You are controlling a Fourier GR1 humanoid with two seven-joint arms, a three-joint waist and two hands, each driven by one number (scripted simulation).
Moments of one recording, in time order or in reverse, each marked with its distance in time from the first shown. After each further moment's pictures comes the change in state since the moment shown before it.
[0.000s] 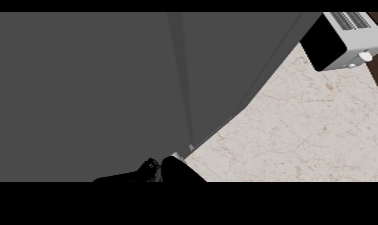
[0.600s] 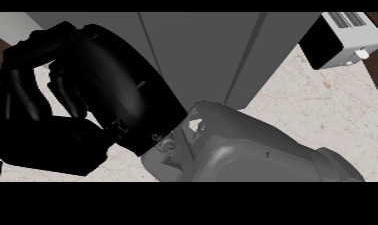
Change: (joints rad) left arm -0.037 -0.054 0.015 0.026 -0.031 0.012 0.037; right arm -0.404 0.047 -0.199 0.514 -0.074 0.033 -0.165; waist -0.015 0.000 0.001
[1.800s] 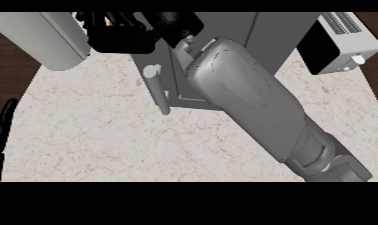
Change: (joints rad) left arm -0.049 -0.053 0.032 -0.011 -0.057 -0.004 0.090; right arm -0.079 -0.022 -0.187 0.461 -0.017 0.301 -0.392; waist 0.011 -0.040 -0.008
